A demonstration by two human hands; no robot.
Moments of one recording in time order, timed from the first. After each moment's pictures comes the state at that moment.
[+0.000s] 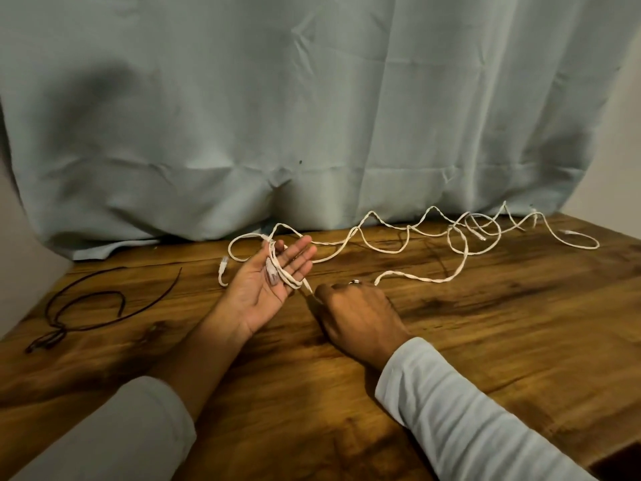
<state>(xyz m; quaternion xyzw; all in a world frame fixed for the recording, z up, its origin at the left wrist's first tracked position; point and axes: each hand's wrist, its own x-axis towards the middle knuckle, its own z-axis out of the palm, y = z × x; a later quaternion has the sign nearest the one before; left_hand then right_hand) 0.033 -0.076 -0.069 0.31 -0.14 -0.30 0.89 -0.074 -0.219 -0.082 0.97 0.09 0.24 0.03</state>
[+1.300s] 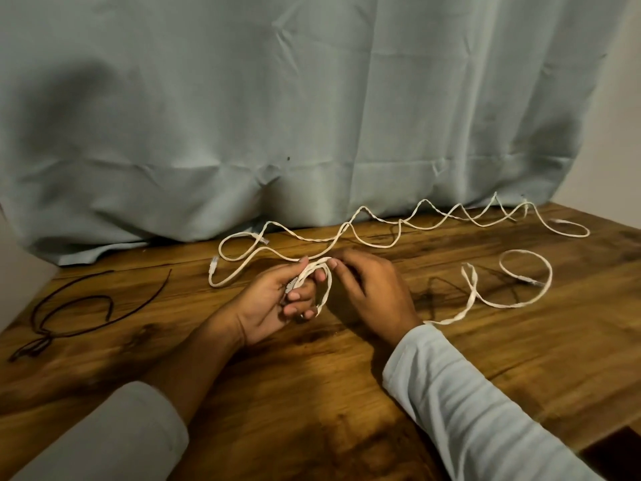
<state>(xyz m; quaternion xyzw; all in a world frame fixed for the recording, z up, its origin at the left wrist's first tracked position) 0.018 -0.080 -0.077 0.49 -0.31 -0.40 0.71 -0.069 -0.259 -0.085 0.90 0.02 0.36 -0.24</state>
